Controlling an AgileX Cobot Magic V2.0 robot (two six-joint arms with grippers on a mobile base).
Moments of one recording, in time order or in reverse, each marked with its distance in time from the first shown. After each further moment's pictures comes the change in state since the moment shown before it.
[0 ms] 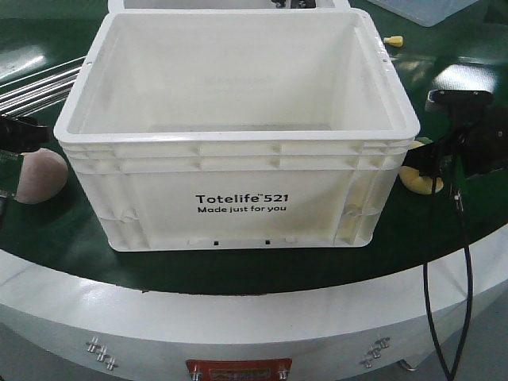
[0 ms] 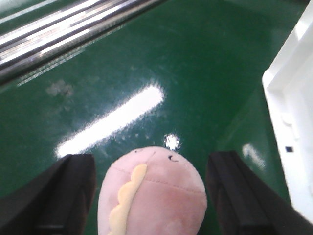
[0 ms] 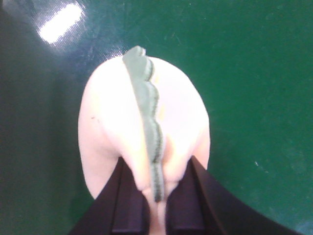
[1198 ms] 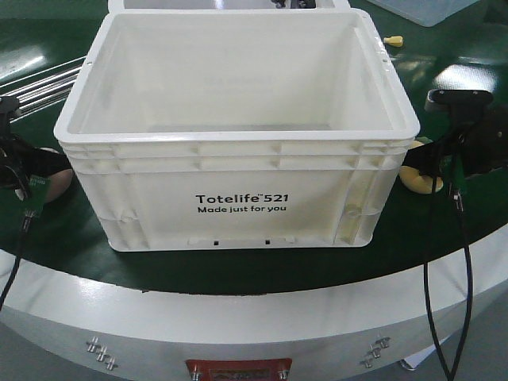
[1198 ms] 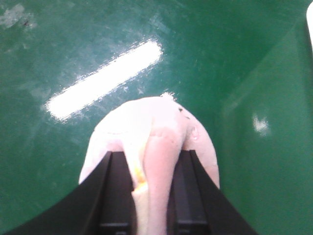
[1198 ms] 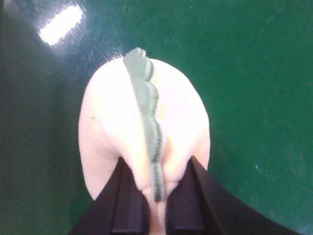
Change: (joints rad) left arm 0.000 0.190 -0.018 -0.045 -0.016 -0.002; right arm 0.000 -0.001 0.000 -0.003 -0.016 -0.009
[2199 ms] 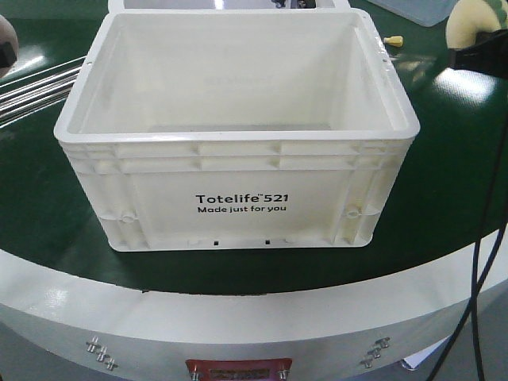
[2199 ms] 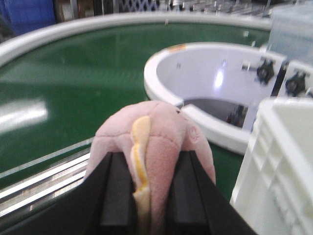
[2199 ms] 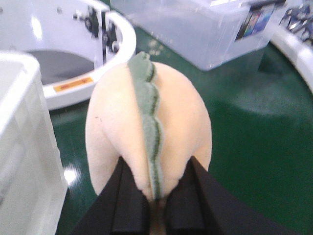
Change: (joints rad) left arm 0.000 -0.428 0.009 -0.001 -0.268 0.000; right arm 0.000 -0.454 0.006 -0.102 -0.204 -0.013
